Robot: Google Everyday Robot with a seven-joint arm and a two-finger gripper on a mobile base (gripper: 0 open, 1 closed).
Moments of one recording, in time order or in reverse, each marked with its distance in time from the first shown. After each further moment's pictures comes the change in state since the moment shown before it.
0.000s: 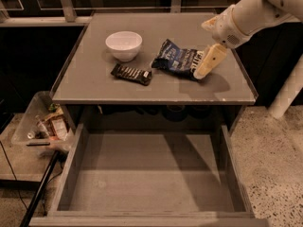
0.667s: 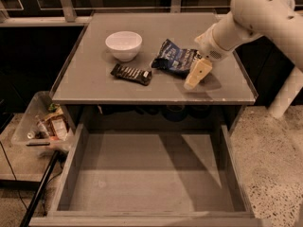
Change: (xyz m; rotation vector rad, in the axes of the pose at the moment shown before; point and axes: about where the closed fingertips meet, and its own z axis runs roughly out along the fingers) arm 0.021 0.003 0.060 0.015 0.103 0.037
